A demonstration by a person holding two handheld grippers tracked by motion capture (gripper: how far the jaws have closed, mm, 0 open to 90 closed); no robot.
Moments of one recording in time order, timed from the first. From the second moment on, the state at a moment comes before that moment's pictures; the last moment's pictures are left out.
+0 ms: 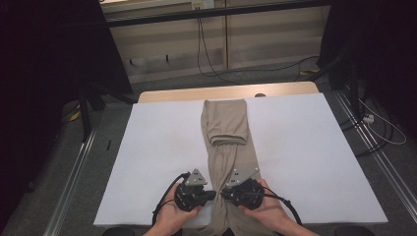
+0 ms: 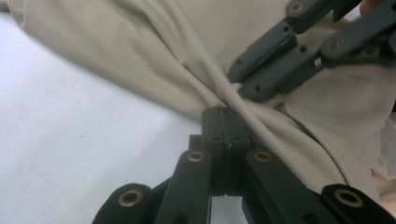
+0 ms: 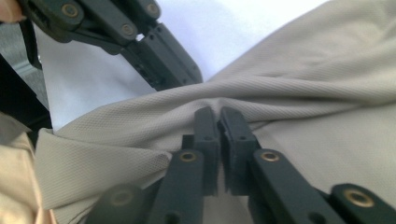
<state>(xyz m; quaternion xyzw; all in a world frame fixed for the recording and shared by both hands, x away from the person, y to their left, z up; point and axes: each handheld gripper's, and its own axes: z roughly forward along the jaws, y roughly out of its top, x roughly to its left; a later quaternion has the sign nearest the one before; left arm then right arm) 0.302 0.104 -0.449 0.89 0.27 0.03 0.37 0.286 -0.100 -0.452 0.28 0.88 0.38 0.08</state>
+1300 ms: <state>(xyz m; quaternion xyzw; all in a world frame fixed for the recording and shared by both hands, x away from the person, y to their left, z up) 0.279 0.052 -0.439 0.92 0.16 0.00 0.37 0.231 -0.208 -0.421 0.37 0.85 0.34 0.12</state>
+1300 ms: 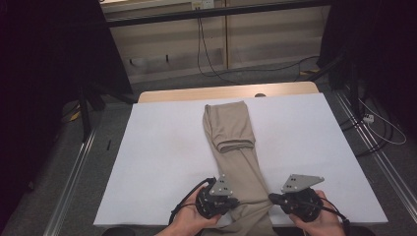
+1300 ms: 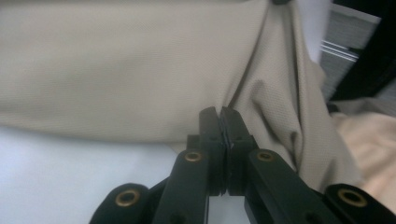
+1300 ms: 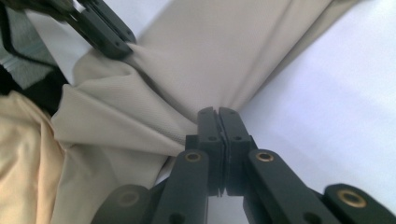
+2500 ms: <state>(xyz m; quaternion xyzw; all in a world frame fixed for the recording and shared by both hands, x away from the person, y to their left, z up) 0.440 0.070 -0.433 0.85 0.30 0.11 0.41 0.420 -0.185 -0.446 0.38 0.83 0.37 0.19</state>
